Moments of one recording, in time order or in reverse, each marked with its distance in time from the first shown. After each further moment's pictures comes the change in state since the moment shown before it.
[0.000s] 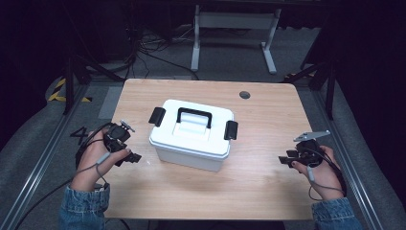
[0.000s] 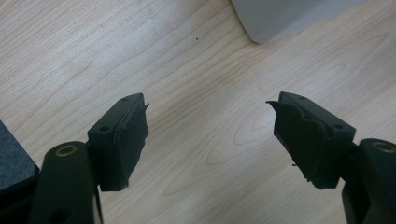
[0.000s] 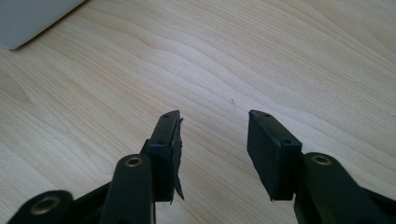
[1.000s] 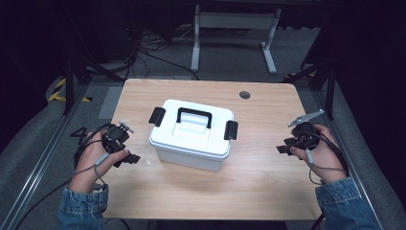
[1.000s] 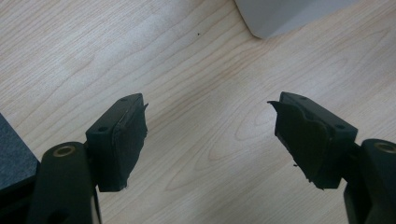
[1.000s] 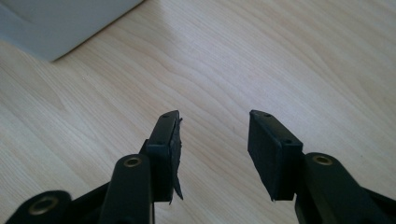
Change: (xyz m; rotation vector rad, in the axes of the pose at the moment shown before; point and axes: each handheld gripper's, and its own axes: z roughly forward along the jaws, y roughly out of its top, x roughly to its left) left arm 0.001 -0.004 0.000 0.000 0.003 0.003; right arm 0.006 0.059 -0.024 0.089 0.030 -0.107
